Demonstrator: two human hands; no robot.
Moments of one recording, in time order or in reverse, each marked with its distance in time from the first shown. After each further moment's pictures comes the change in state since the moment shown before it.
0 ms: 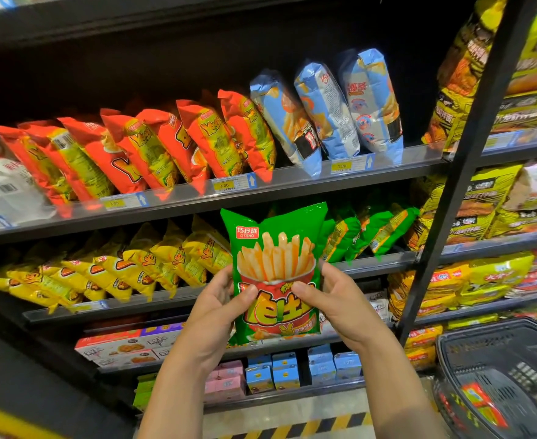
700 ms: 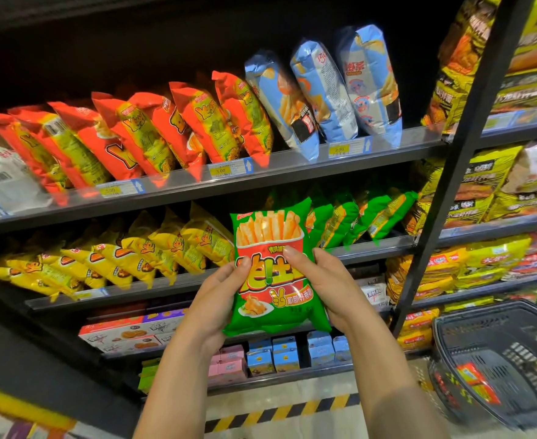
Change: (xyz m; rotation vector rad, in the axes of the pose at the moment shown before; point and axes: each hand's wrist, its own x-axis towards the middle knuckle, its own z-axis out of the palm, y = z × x) left_hand -0.006 0.010 0.015 -0.030 0.073 -0.204; right_hand 0.001 -0.008 0.018 0.000 0.115 0.183
